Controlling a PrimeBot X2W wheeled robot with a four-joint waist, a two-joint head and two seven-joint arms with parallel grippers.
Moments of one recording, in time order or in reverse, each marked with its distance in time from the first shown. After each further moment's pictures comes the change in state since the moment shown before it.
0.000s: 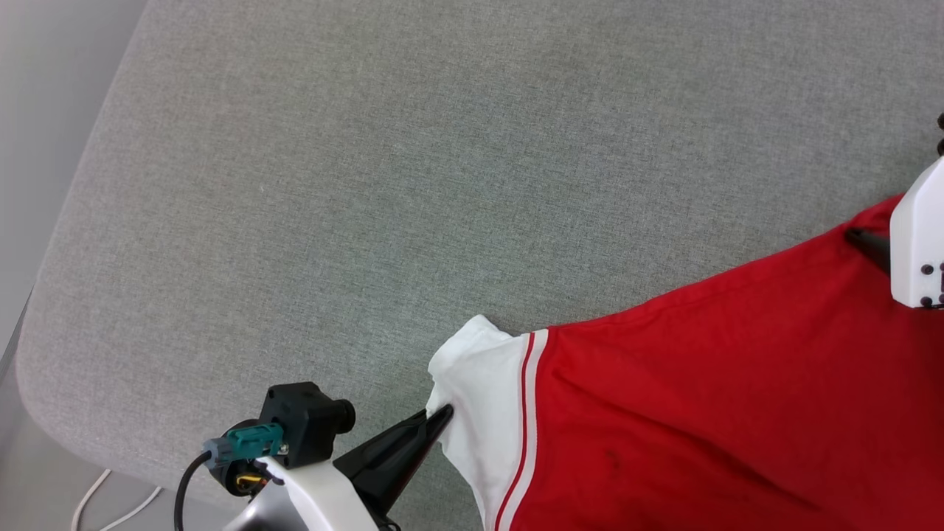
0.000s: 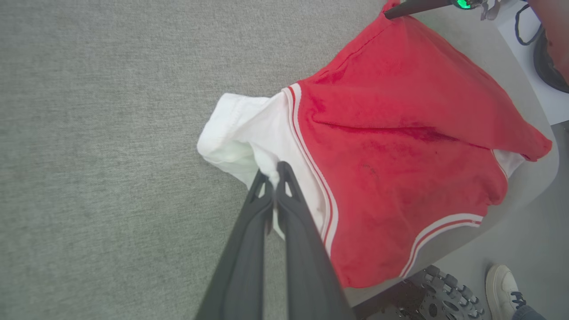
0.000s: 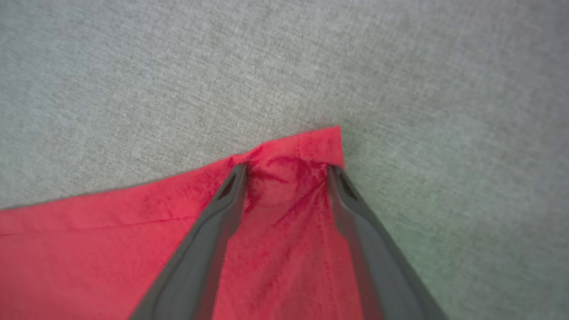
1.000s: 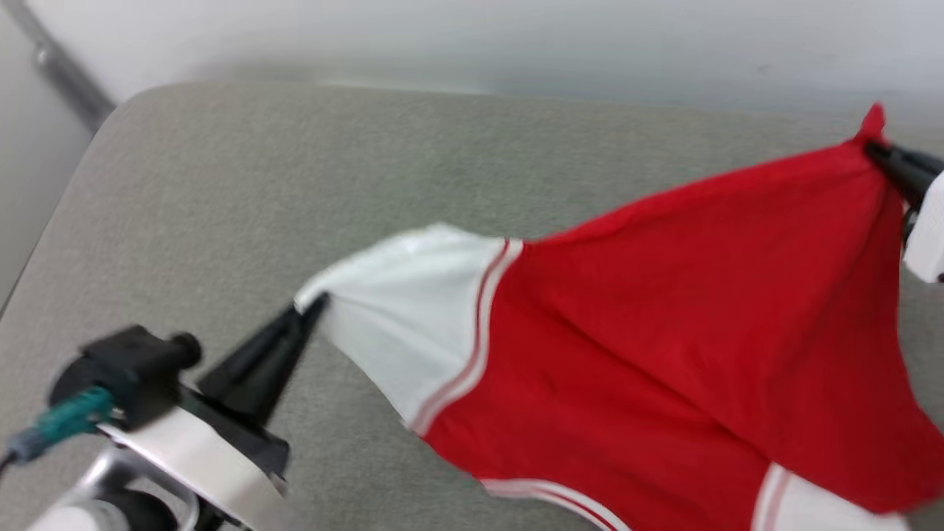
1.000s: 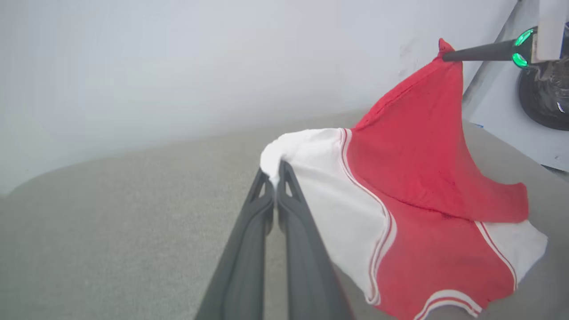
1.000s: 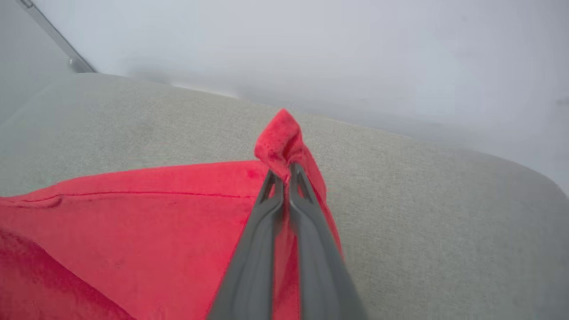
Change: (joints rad) left arm 0.002 0.123 0.198 -0.093 0.041 0.080 -0.106; right arm 0.008 -0.049 0.015 -0.095 0.195 0.000 -0.368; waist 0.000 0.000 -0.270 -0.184
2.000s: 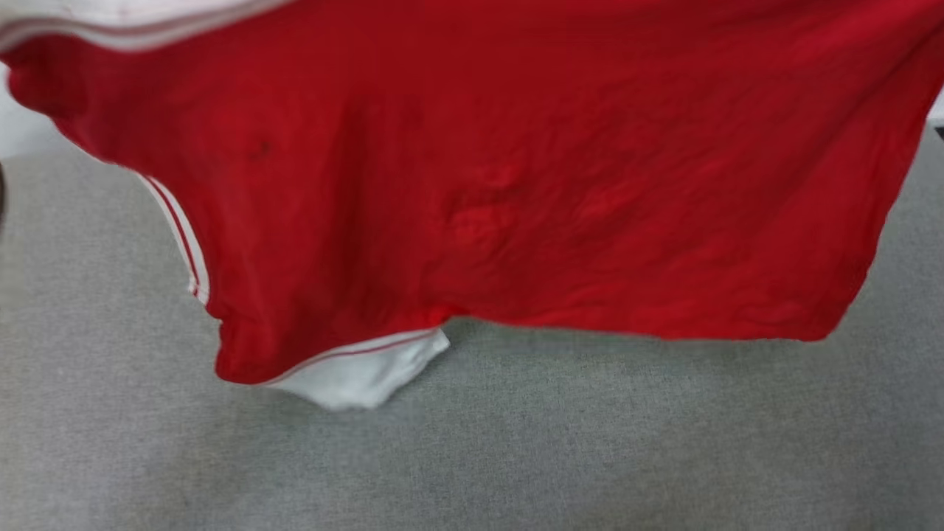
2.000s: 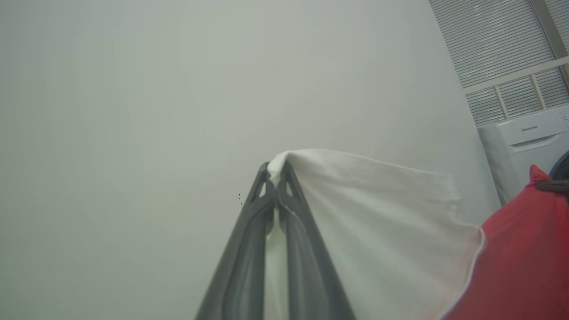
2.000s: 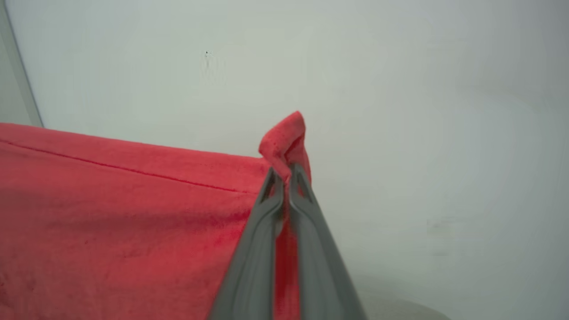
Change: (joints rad) left arm -0.601 0.127 0.338 -0.053 -0.049 0.028 -0.021; right arm -0.126 0.113 -0.130 -0.409 0.015 0.000 -0.117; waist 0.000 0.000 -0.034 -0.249
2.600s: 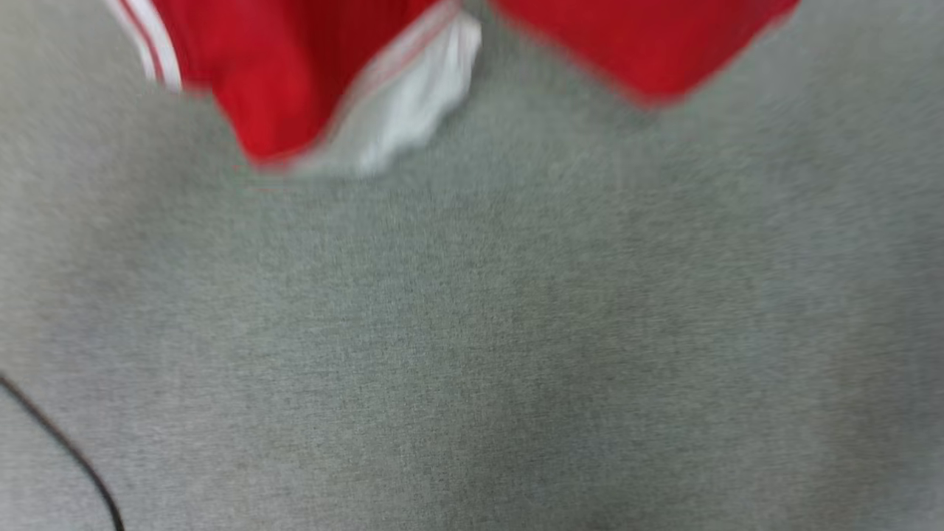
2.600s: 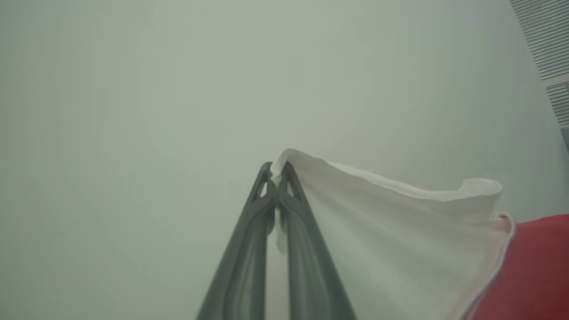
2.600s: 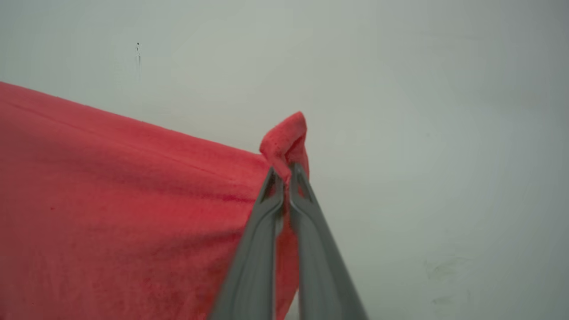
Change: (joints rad) left arm -0.732 -0.095 -0.145 0.451 0.077 -0.119 -0.022; right arm -0.470 -0.019 -0.004 0.233 -0.092 0.000 -0.125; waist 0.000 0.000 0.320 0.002
